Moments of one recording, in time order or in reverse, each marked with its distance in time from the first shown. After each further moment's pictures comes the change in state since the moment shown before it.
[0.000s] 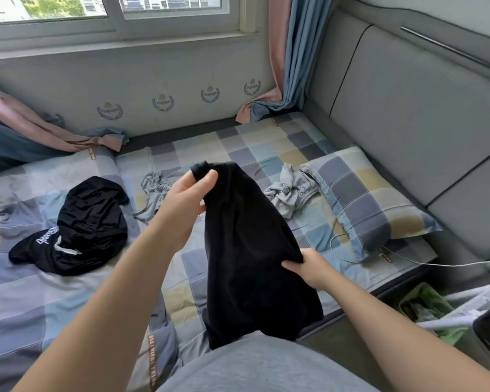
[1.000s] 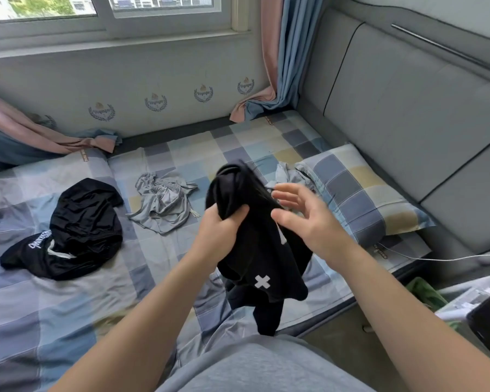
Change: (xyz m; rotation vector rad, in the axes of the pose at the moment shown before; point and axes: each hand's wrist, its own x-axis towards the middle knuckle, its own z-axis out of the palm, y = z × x) left_hand 0.003 -0.061 0.040 0.221 0.069 -0.005; right_hand -0.074 -0.111 -0.048 0.362 0.139 -0.470
